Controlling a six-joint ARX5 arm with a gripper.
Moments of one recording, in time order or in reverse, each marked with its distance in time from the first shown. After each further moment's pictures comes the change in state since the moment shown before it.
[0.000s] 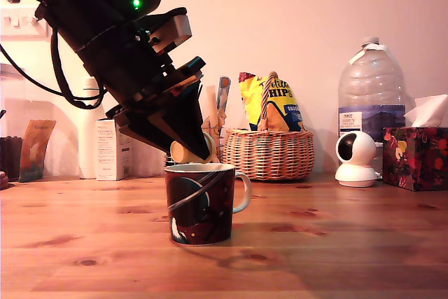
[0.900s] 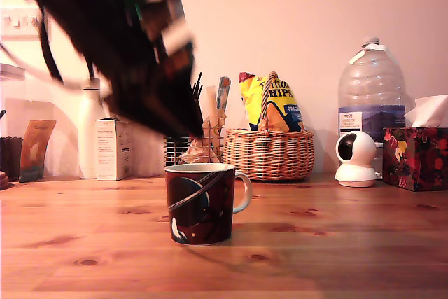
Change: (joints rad) arm 0.000 -0.181 0.000 -0.095 -0.014 0.000
